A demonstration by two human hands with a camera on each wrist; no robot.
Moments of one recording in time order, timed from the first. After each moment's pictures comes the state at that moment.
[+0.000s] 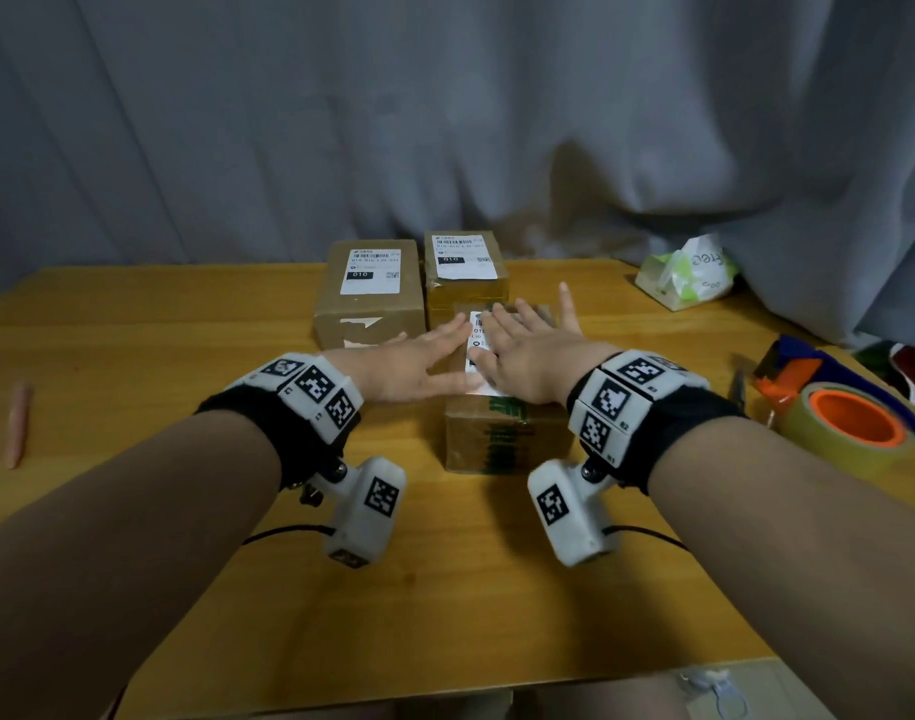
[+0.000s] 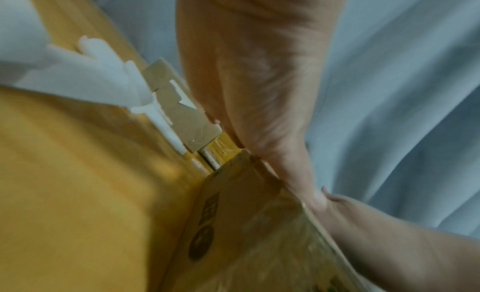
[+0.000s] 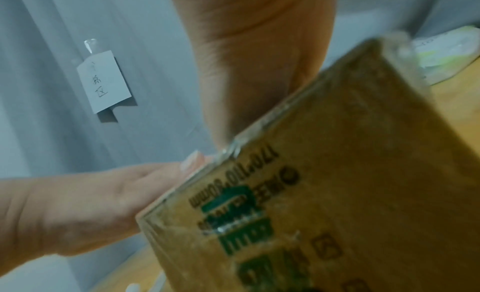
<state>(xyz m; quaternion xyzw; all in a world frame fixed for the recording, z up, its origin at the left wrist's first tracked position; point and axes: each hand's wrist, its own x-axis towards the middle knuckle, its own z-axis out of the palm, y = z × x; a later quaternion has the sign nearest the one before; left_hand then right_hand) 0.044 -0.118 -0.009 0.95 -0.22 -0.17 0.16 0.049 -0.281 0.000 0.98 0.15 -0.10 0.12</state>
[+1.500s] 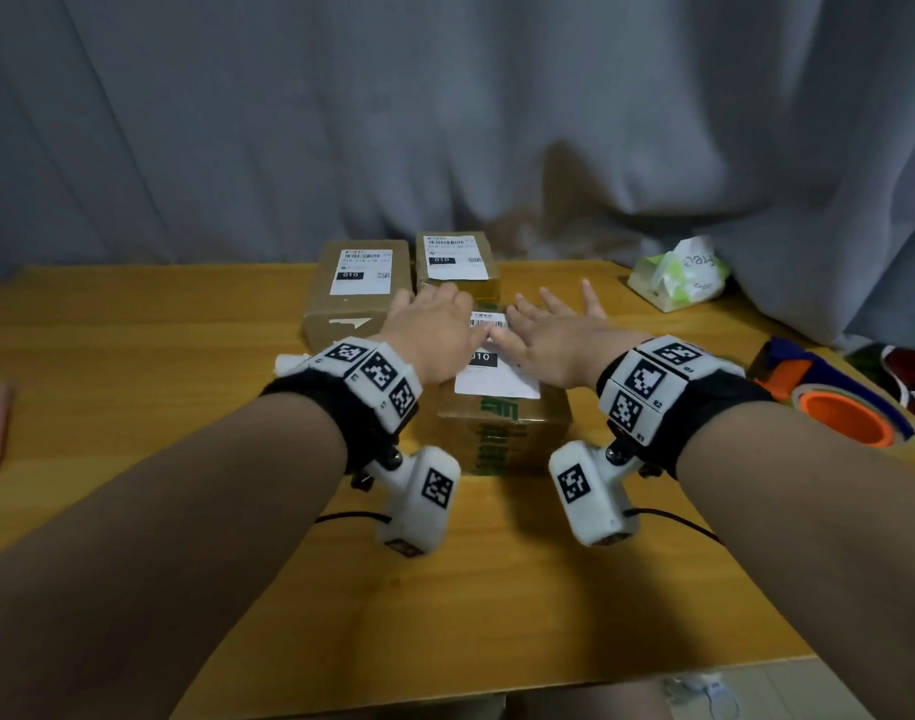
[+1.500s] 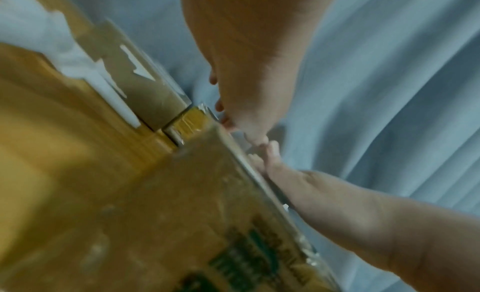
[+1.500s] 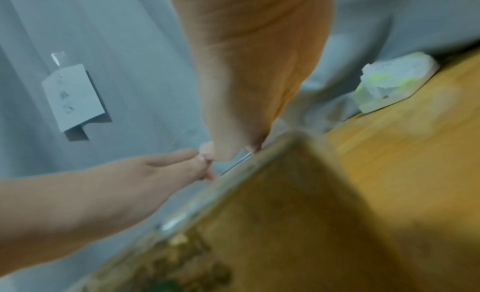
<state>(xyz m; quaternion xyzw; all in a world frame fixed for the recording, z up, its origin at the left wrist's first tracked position) 0.062 -0.163 -0.002 0.99 -0.14 0.03 0.07 0.062 -0.317 0.005 0.99 0.12 -0.11 0.02</state>
